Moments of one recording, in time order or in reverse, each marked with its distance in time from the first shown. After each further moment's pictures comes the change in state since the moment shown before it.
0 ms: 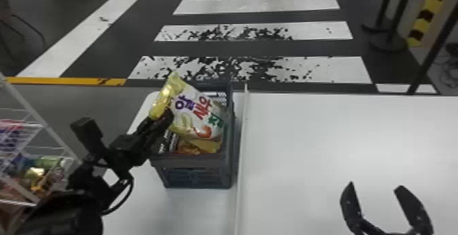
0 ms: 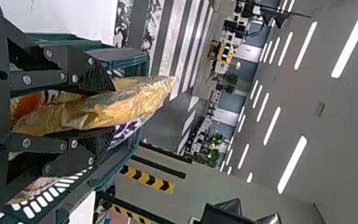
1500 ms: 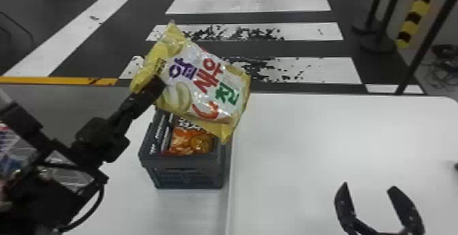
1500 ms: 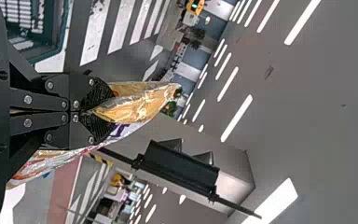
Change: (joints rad) left arm 0.216 -0.054 0.115 -0.560 0.295 0.237 -0.014; right arm 0.007 0.001 -0.017 0.001 0.000 -0.004 0.000
